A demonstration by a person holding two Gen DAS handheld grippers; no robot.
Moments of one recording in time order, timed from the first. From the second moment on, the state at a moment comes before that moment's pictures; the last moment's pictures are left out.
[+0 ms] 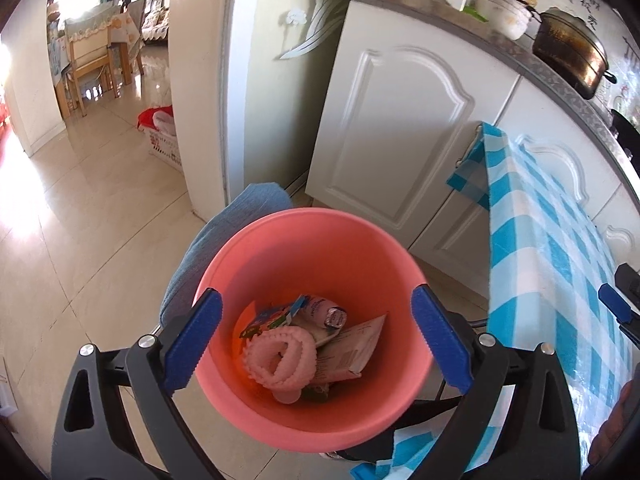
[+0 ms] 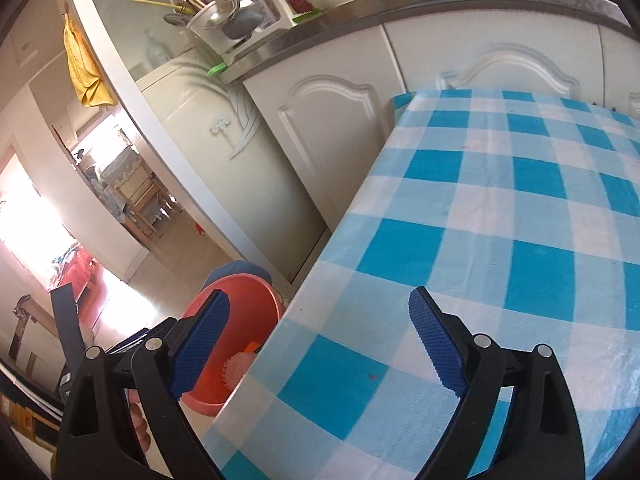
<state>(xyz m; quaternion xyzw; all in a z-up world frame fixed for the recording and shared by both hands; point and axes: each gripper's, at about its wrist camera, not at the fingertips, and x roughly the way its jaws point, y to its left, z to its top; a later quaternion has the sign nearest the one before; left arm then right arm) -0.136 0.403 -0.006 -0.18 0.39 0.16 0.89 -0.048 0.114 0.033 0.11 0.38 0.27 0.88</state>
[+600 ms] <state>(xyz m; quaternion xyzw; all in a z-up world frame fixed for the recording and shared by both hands) -0.131 0.294 0.054 -0.08 0.36 0.12 0.92 -0.079 0.025 0.039 0.13 0.33 0.20 0.91</state>
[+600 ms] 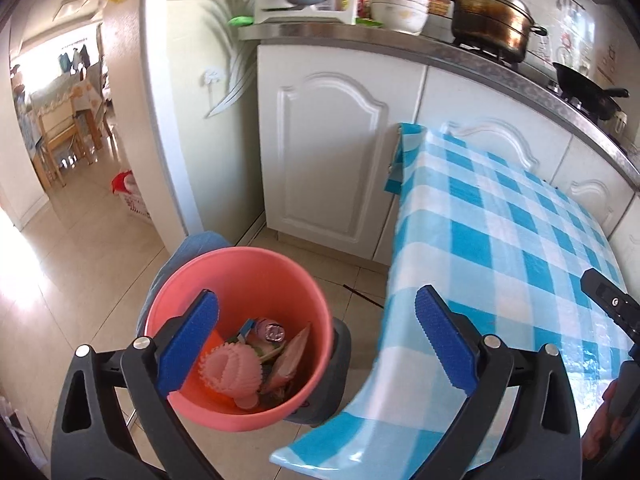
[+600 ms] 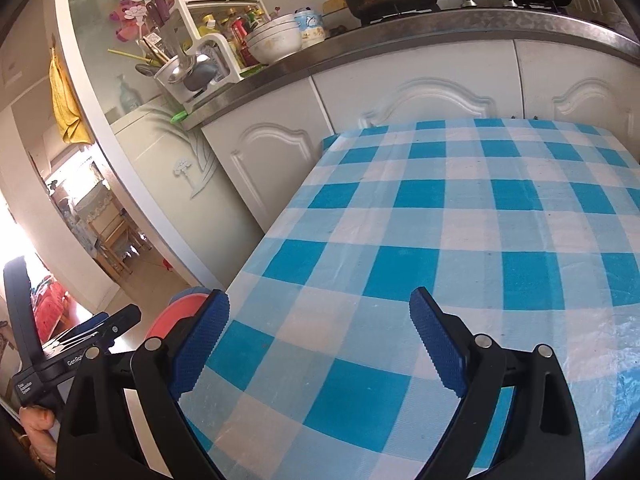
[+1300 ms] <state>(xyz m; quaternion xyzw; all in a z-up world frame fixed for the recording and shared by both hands) -0.114 0.150 0.111 0.00 0.31 0.04 0.95 -0.107 -0.090 0.081 0.12 0.22 0.06 0.96</state>
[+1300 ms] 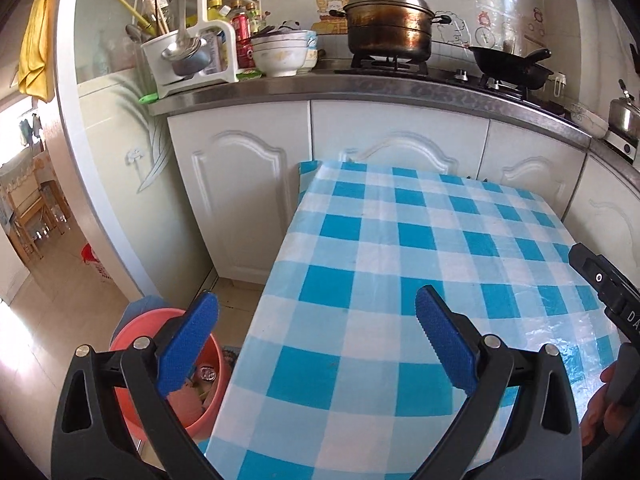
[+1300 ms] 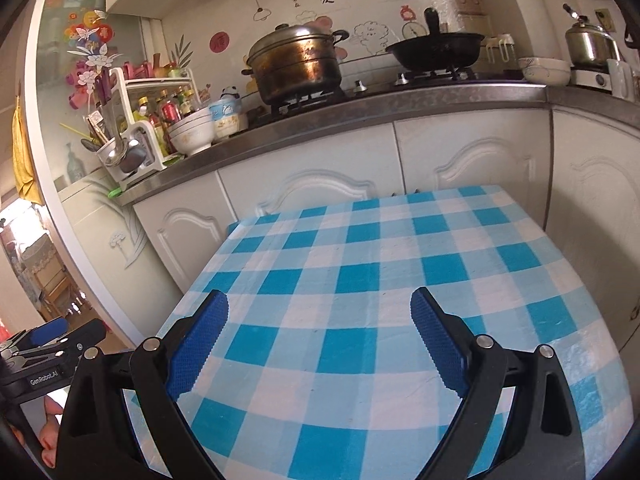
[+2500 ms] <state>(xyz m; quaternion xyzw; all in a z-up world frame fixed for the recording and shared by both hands) -0.066 -0.004 0.154 -0.04 0.19 -0.05 0.98 -0.114 -0.222 0.139 0.07 0.10 -0.17 0.98</state>
